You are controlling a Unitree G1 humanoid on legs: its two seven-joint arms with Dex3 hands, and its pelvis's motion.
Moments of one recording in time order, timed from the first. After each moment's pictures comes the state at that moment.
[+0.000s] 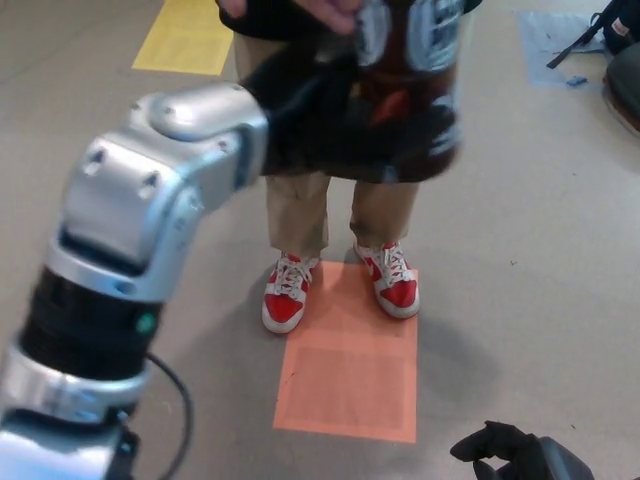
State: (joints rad) left_arm -0.86 0.19 -0.16 -0.08 -0.28 0.93 -0.39; right_arm -0.23 -0.22 0.36 1.19 -0.49 -0.56 -0.59
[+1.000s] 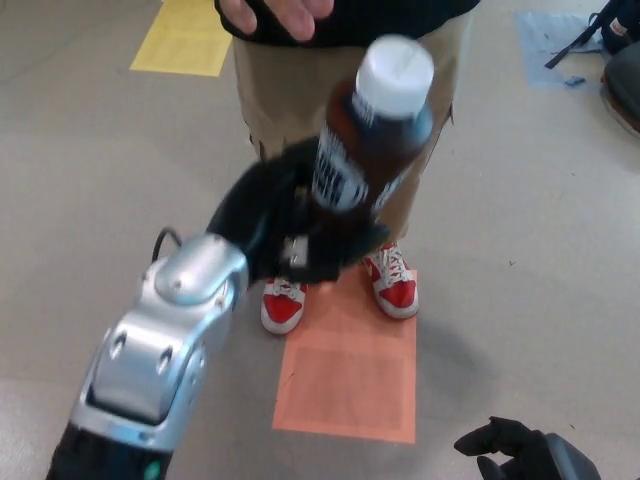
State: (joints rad) left_arm -0.44 0.16 -0.18 -0.05 -0.10 0.59 -0.15; right_arm -0.24 -0.22 0.34 1.21 -0.49 -0.60 -0.59
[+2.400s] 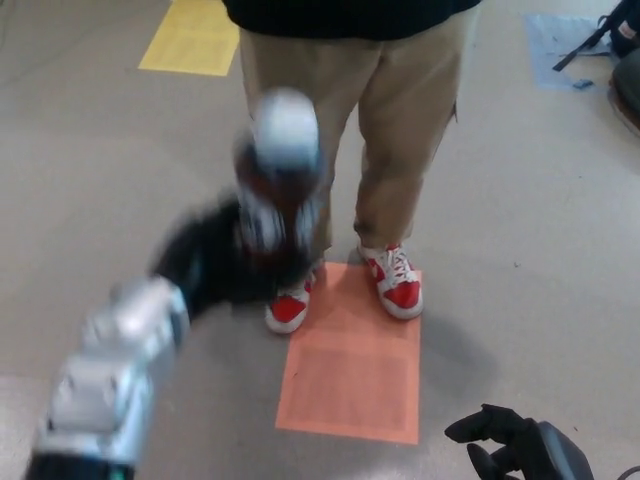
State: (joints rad) left_arm -0.44 0.15 0.02 0.09 -0.20 0.40 -0.23; right_arm -0.27 -0.19 0.30 1.23 -0.50 -0.62 -0.58
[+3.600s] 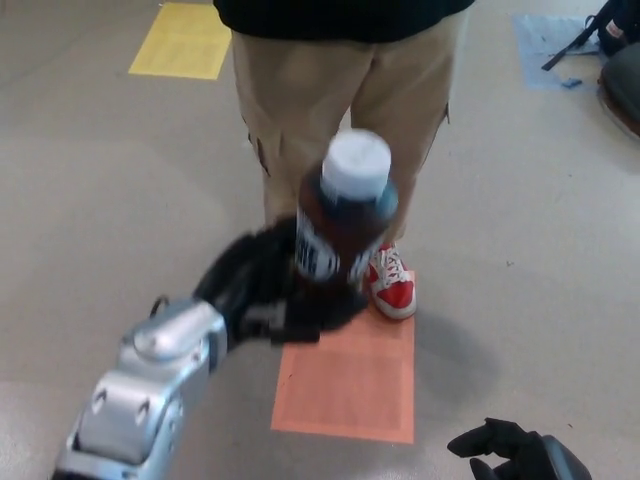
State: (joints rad) left_arm -0.38 0.17 -0.15 0.03 -0.17 0.47 -0.27; right_arm -0.24 -0.19 0.28 1.23 -0.48 -0.62 -0.55
